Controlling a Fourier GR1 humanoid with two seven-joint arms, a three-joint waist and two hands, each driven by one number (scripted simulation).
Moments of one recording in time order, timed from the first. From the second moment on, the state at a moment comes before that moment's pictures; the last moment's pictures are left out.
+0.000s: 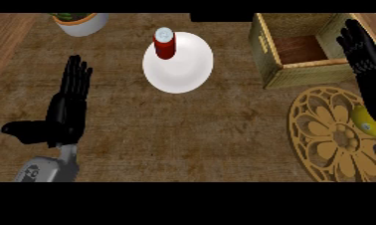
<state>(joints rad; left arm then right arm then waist) -0.12 0.31 -0.19 -1.52 0.37 0.37 -0.19 -0.22 -0.58 0.07 -1.66 -0.20 -0.13 0.03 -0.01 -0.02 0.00</state>
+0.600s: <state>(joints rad) 0.02 0.39 -0.28 -1.36 0.37 0.29 0.02 -0.18 -0.55 0.08 -1.75 -0.69 0.53 -0.21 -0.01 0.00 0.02</state>
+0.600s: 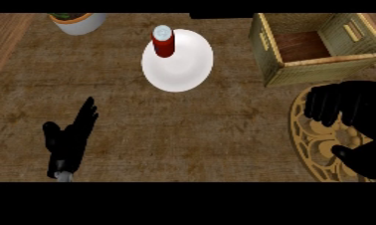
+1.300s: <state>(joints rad) 0.04 0.44 -0.27 -1.39 0.38 0.25 0.08 -0.11 -0.99 -0.40 -1.58 -0.37 0.73 -0.40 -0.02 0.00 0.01</state>
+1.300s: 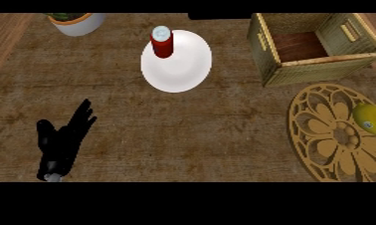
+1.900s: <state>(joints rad) 0.02 0.44 -0.28 -1.40 0.38 0.23 0.12 -0.08 -1.35 -0.44 -1.45 -0.14 0.74 -0.50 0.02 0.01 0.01</state>
